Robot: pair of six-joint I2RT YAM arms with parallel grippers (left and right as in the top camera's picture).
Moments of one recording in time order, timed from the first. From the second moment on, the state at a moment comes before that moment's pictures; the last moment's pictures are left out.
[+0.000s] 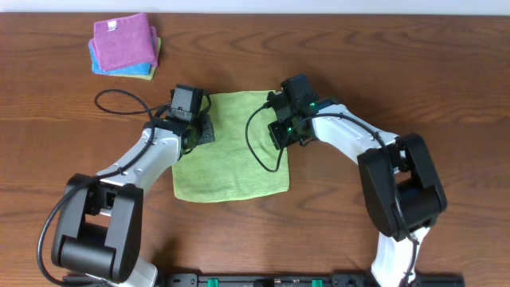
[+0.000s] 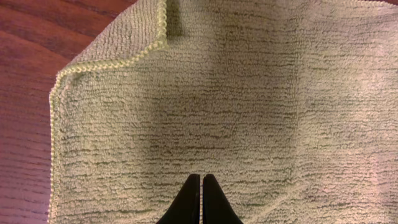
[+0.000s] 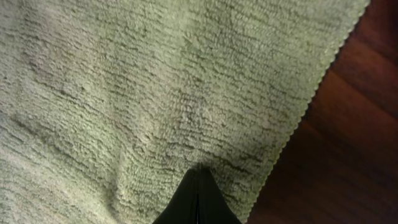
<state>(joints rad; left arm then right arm) -0.26 1.72 0.97 -0.36 -0.02 -0.44 0.43 2.03 1.28 -0.51 -0.28 0.01</state>
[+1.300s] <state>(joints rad) -0.26 1.72 0.97 -0.36 0.01 -0.44 0.29 2.03 1.32 -0.65 0.00 0.04</state>
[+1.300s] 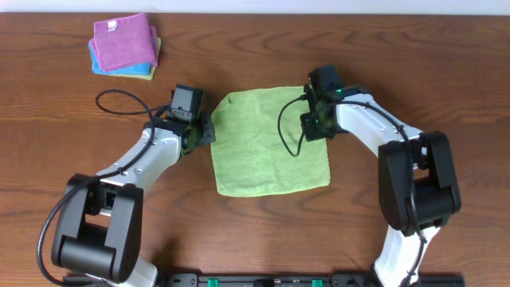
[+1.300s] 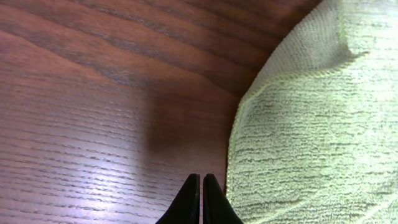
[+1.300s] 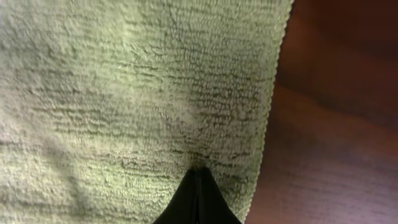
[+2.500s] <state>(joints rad) -0.29 1.72 0.97 -0.19 0.14 -0.54 0.30 2.03 1.41 -0.85 -0.03 0.05</state>
